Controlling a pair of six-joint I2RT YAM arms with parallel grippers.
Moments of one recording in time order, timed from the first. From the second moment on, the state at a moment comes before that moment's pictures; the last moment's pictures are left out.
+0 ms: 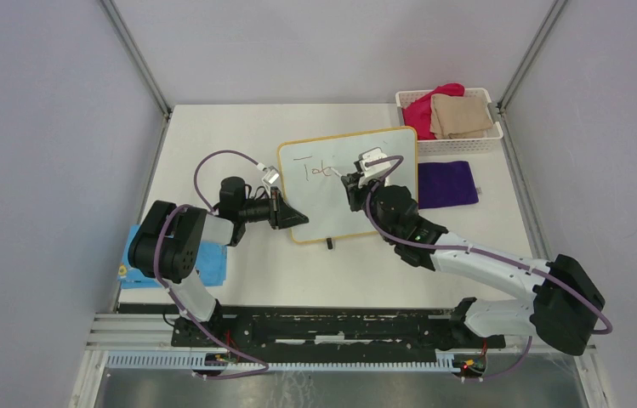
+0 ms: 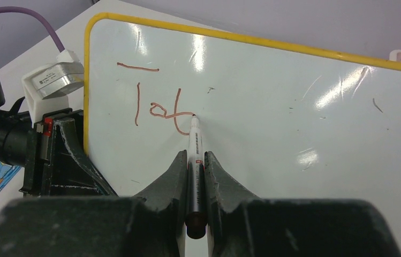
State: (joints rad) left arm -0.22 1.72 0.53 0.80 1.05 -0.36; right arm 0.89 1.25 0.76 0.41 0.42 0.06
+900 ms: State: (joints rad) left arm -0.22 1.71 0.53 0.79 1.04 -0.36; right arm 0.87 1.20 0.72 0.41 0.45 0.05
